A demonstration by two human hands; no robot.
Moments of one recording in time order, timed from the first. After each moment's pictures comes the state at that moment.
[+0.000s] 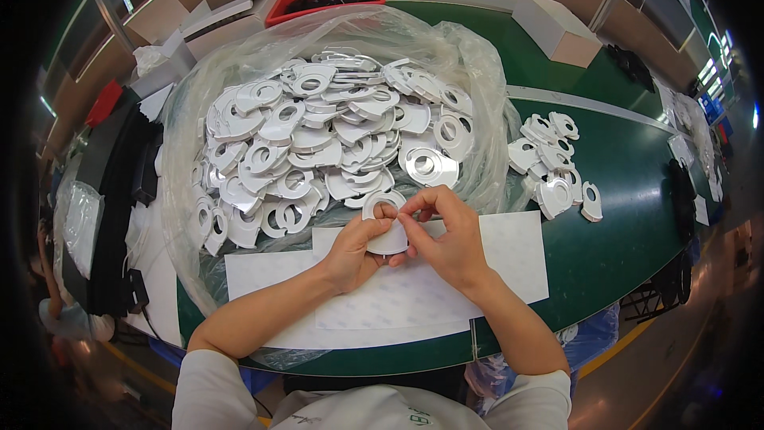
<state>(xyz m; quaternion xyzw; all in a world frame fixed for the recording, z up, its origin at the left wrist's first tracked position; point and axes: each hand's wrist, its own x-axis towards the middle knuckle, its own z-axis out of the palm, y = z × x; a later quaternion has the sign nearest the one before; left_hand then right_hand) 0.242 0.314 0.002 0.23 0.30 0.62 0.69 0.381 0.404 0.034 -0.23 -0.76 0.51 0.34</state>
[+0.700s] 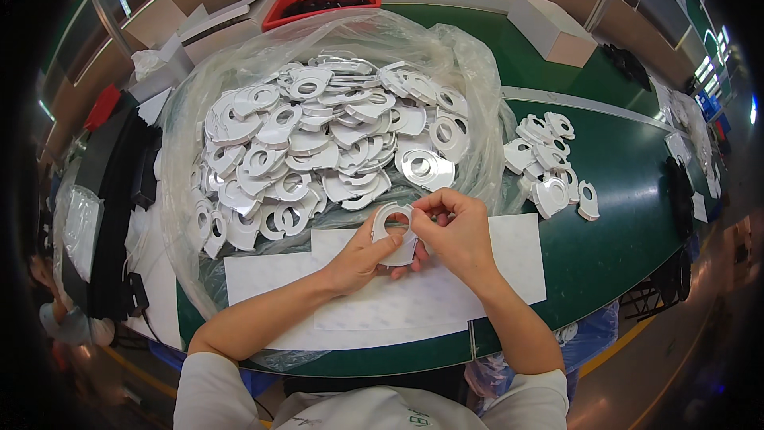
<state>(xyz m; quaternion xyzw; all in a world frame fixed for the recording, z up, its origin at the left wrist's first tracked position) 0.250 0.310 0.013 0.35 0.37 0.56 0.66 0.386 0.410 0.046 -0.35 -0.69 0.56 0.30</state>
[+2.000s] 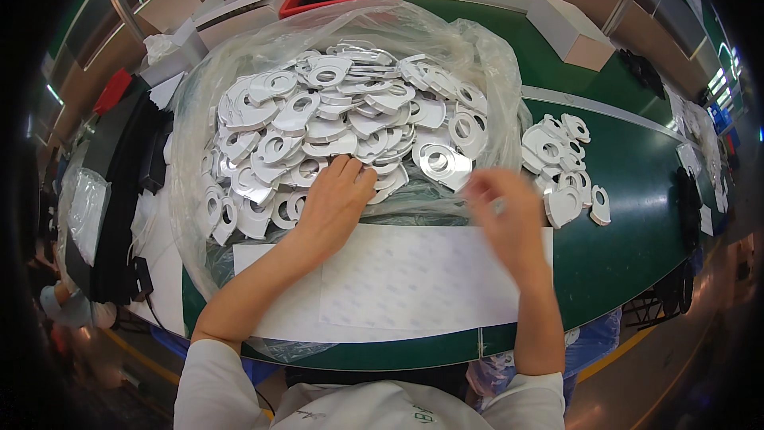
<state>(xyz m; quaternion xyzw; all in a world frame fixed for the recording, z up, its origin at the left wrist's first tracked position) 0.191 0.319 0.019 0.68 0.70 0.17 -0.09 0.412 0.432 0.065 -0.28 -0.86 0.27 0.34</state>
